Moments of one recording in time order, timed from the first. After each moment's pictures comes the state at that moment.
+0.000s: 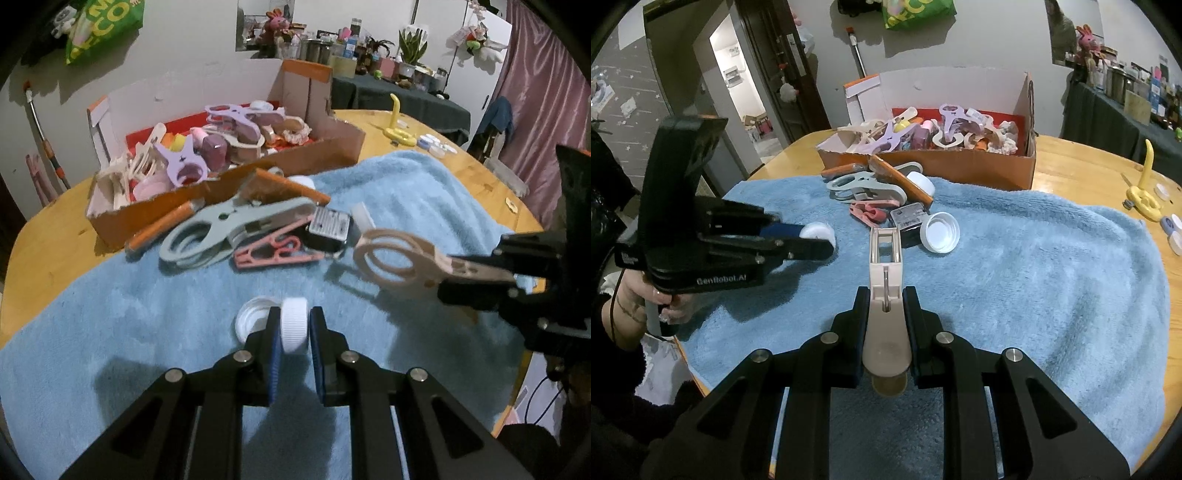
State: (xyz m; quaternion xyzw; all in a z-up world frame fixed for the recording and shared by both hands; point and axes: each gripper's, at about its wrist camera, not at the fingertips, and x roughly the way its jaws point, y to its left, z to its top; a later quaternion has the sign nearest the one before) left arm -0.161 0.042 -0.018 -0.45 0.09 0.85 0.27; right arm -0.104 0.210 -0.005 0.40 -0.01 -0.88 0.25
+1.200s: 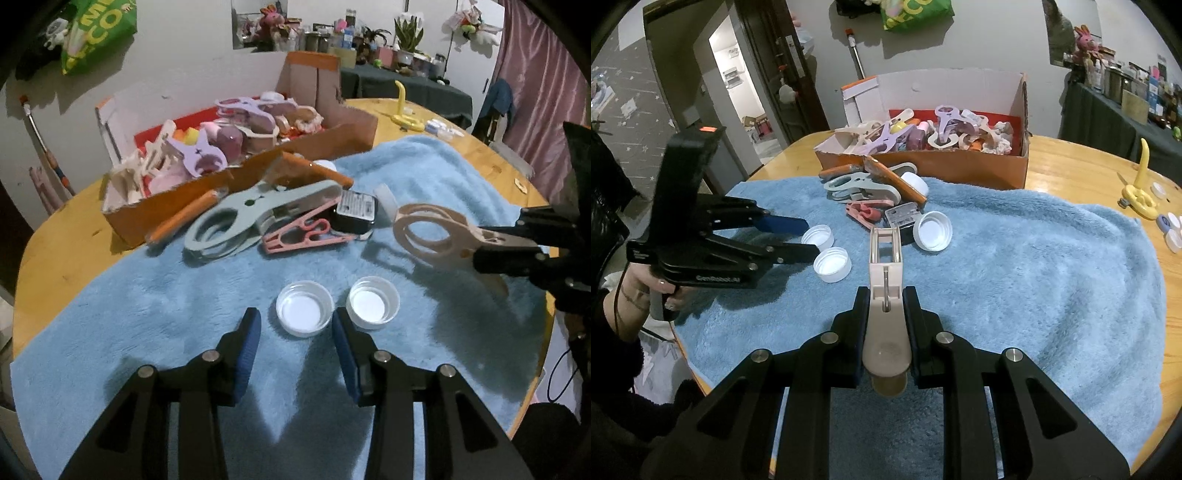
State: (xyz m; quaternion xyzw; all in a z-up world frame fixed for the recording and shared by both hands) left arm -0.165 0.030 -0.026 -0.45 0.13 0.84 0.27; right arm -0.102 0.217 -0.004 0.40 -0.01 -0.88 0.25
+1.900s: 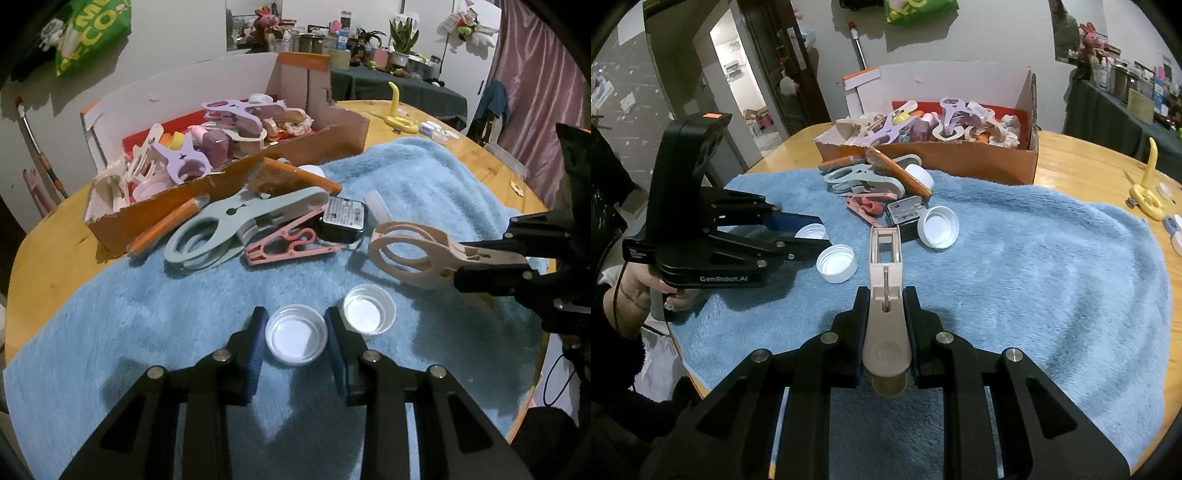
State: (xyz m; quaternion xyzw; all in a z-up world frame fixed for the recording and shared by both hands) left arm -0.167 0.039 -0.027 -0.44 0.12 0.84 0.27; right arm -0.108 0.209 -0.011 0.41 0.00 -0.87 0.26
